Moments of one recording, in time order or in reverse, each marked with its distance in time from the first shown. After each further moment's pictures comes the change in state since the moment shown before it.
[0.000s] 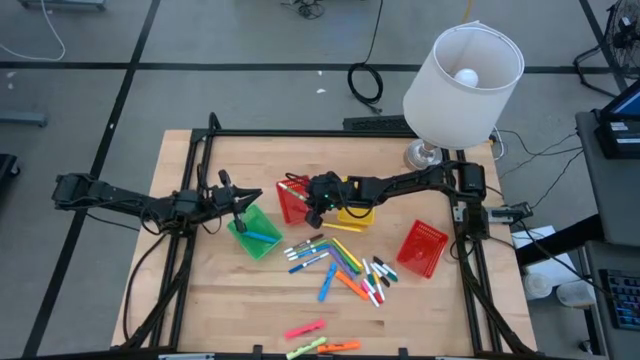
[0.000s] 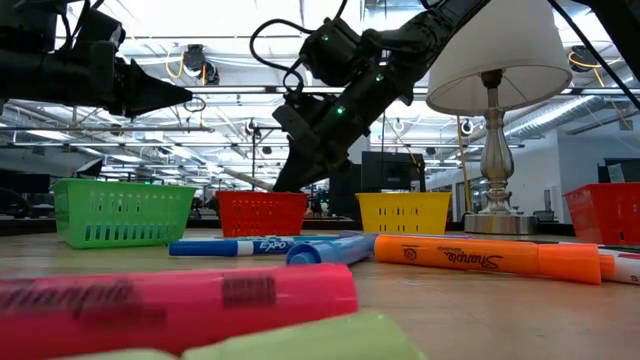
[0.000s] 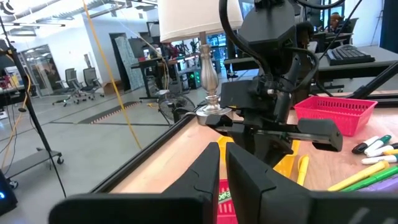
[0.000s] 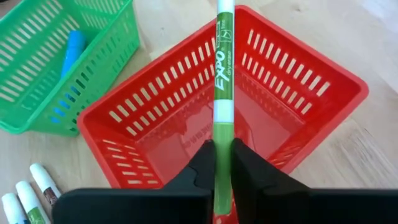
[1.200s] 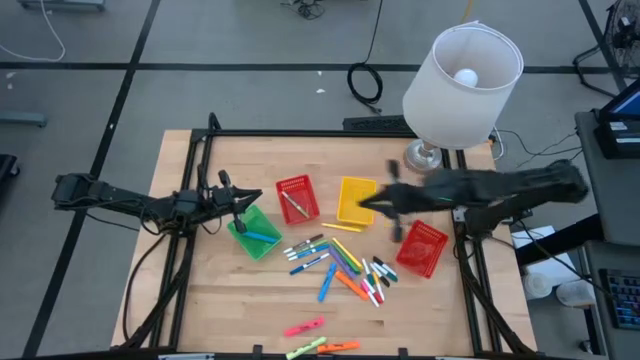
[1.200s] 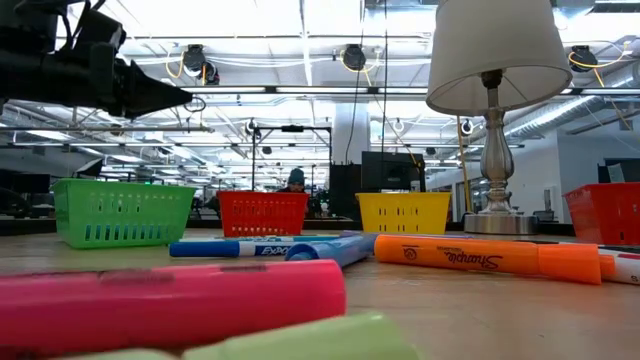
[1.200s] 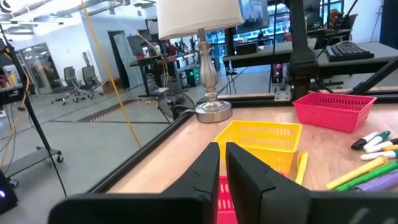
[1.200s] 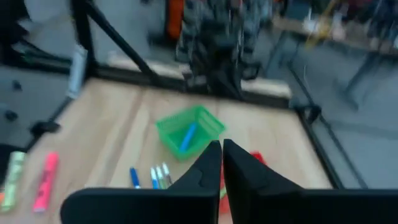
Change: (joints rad) left arm -0.001 0.000 0.001 -0.017 0.001 -0.004; right arm 0.295 -0.899 -0.166 -0.314 0.084 -0.405
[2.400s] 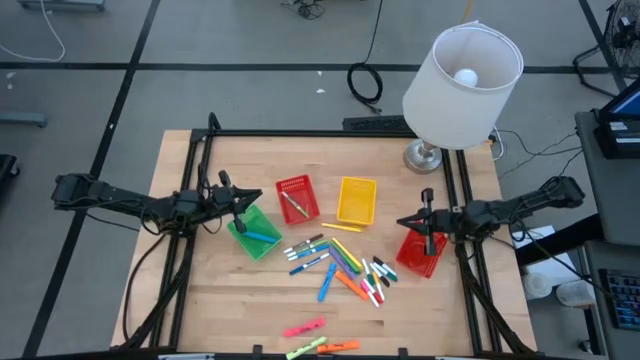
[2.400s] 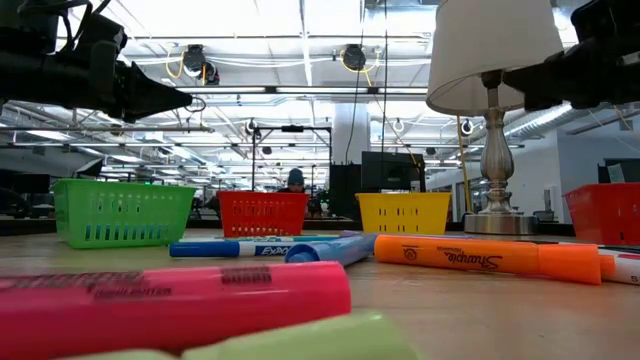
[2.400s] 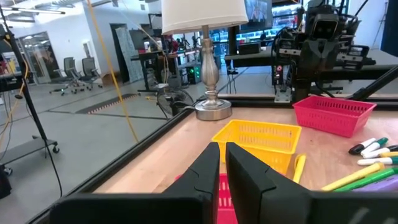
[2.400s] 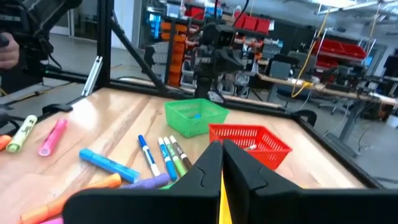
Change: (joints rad) left arm 0.000 0.000 0.000 -0.006 -0.011 -0.060; right arm 0.116 -0.814 -1.078 0.578 0.100 -0.045
